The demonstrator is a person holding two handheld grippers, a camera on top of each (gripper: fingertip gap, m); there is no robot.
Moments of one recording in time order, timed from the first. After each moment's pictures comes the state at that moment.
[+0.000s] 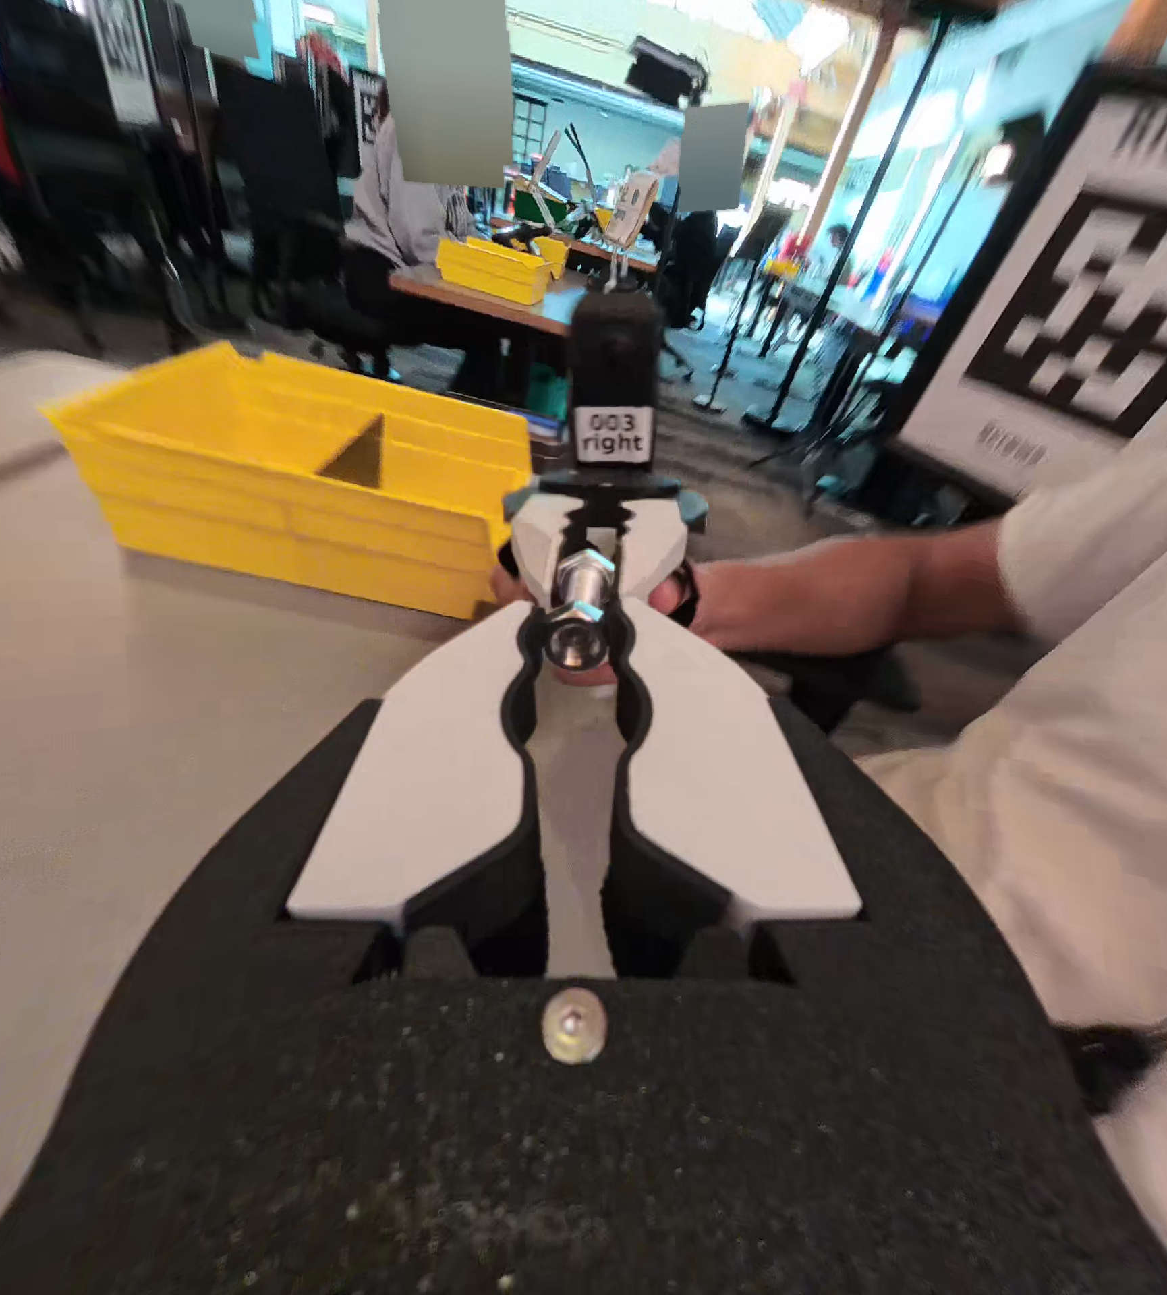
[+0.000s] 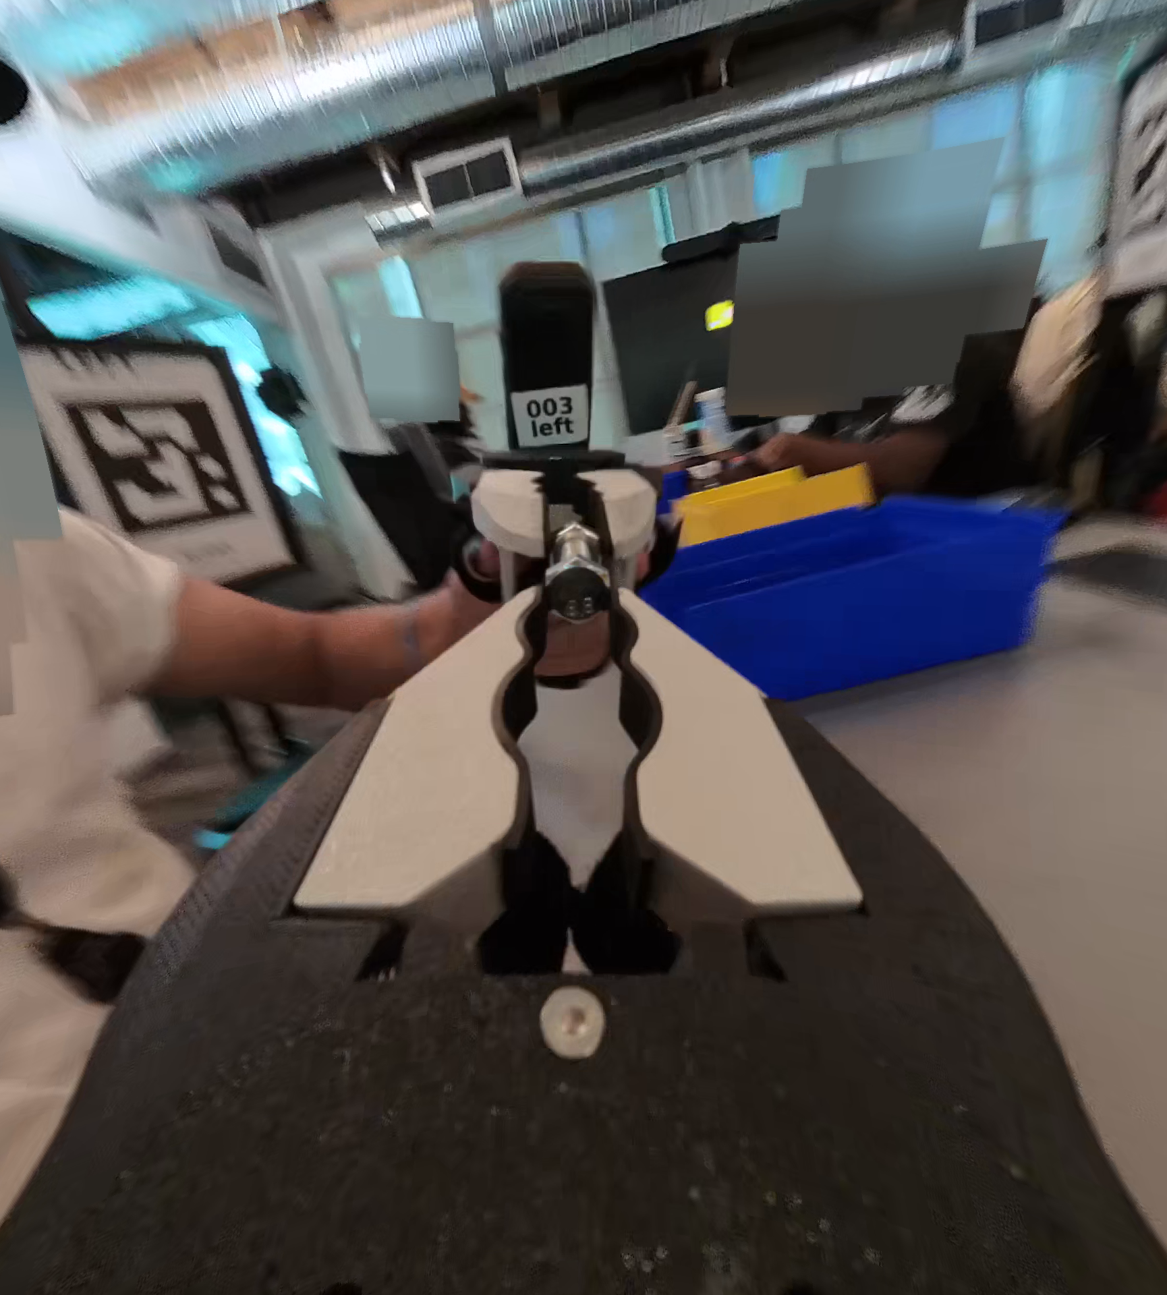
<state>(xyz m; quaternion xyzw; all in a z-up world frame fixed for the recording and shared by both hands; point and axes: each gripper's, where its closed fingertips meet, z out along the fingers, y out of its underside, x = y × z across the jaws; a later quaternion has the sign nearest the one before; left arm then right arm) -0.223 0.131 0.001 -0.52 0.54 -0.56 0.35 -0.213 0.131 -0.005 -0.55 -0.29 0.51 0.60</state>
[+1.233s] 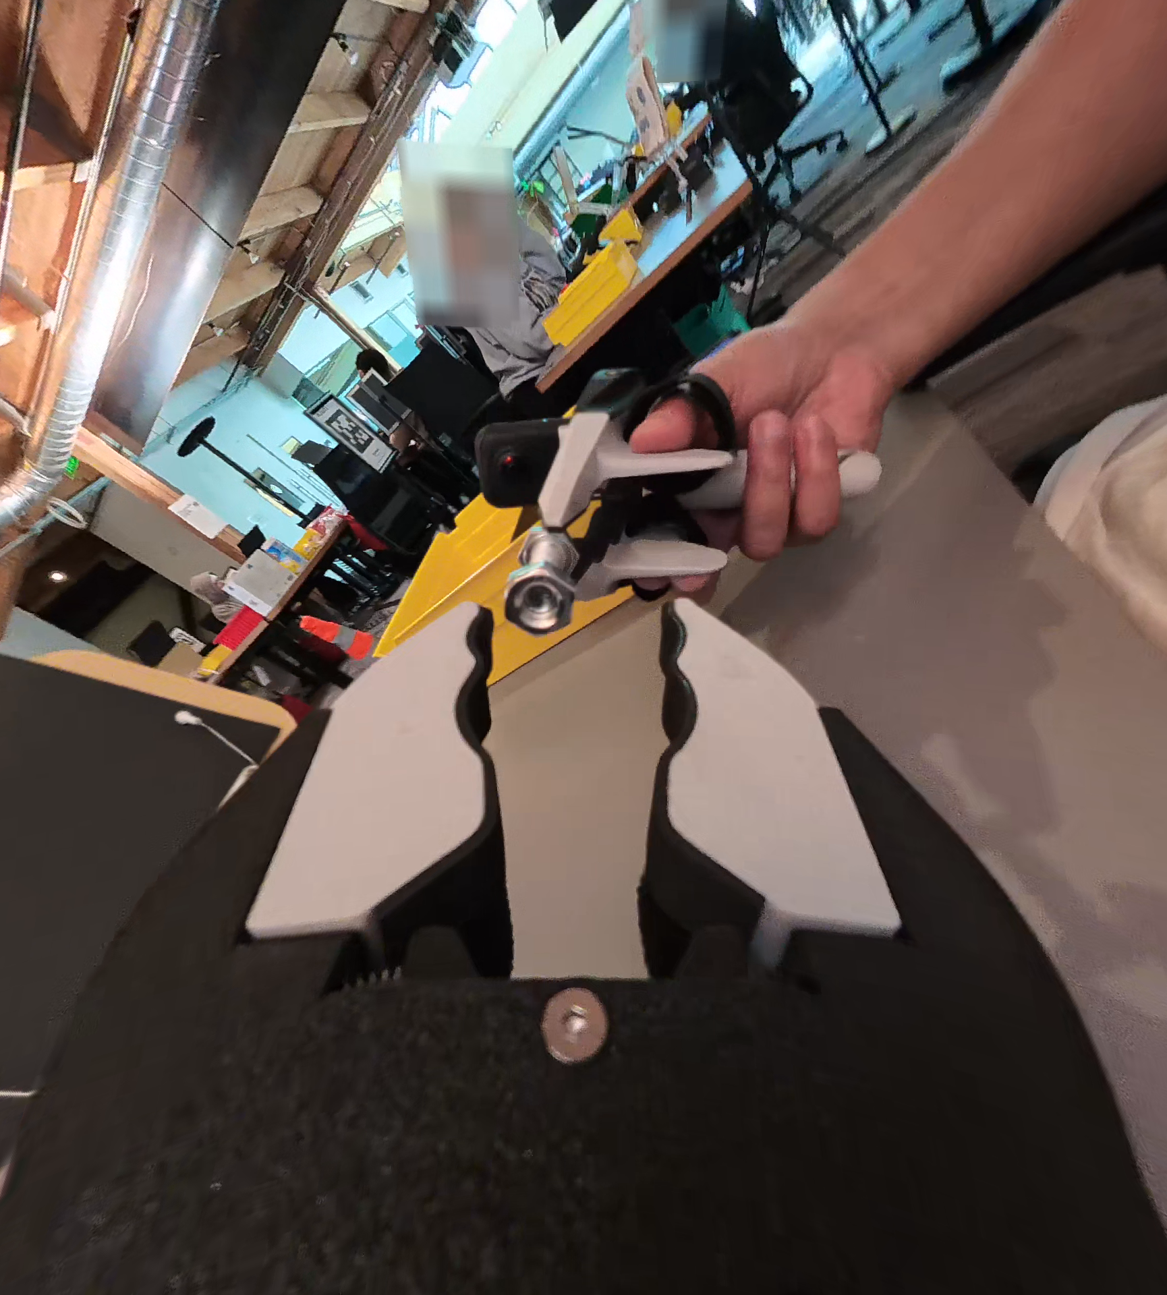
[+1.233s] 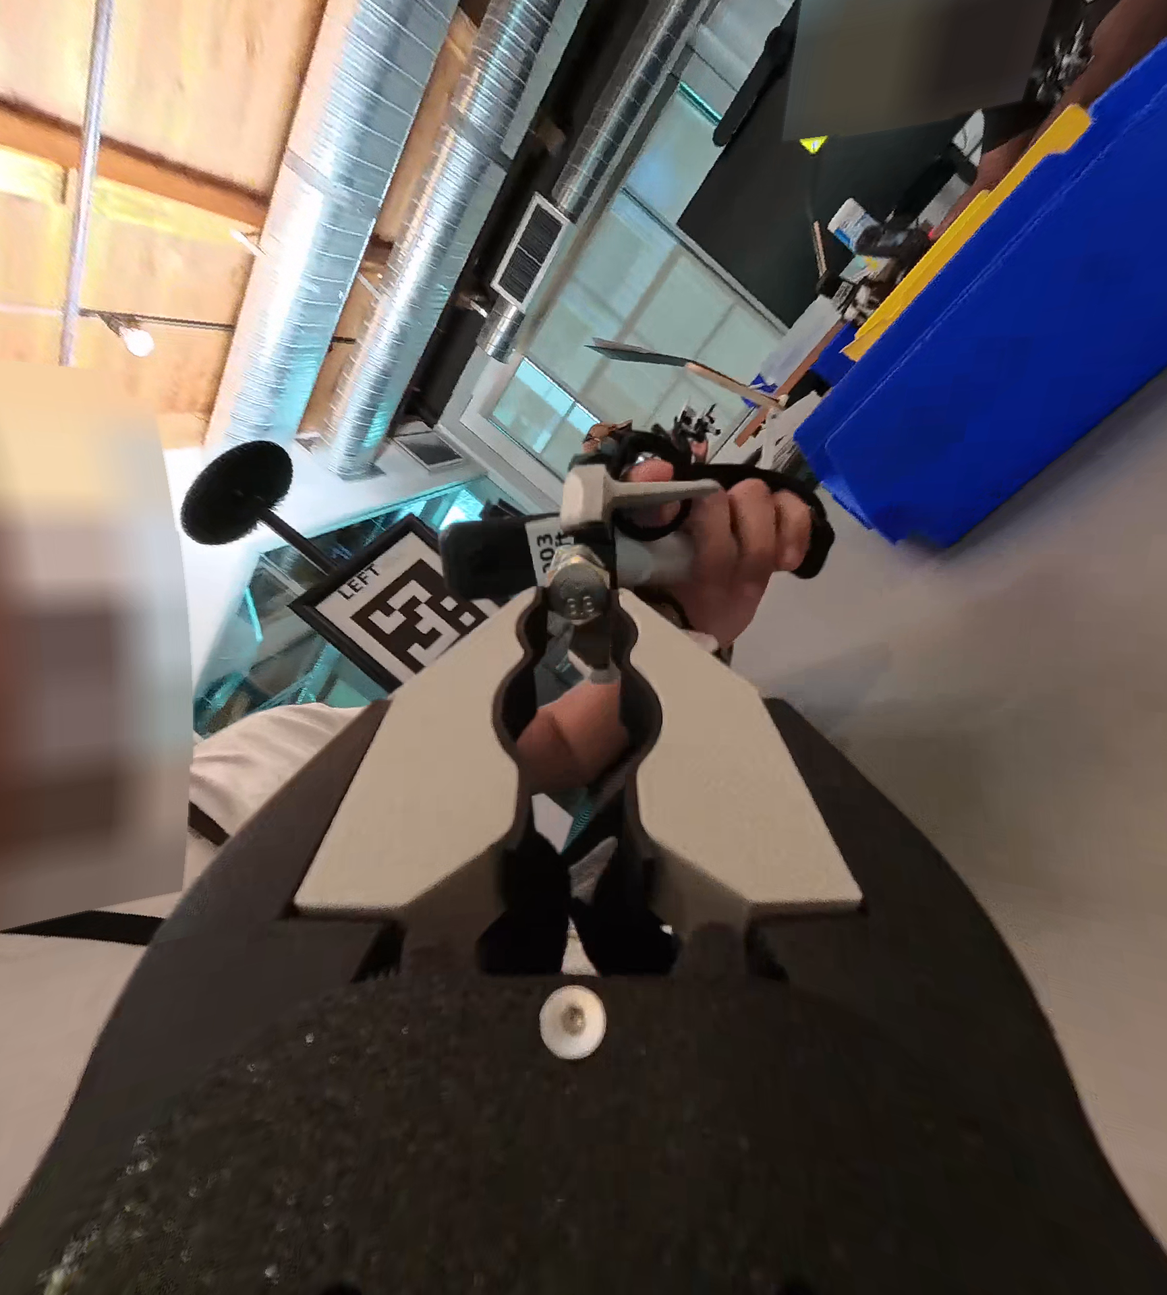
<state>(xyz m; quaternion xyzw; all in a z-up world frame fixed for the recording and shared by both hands) -0.233 0.125 -0.049 -0.27 0.68 -0.30 0.61 -0.218 0.130 -0.041 -0.57 -0.11 0.73 0.34</state>
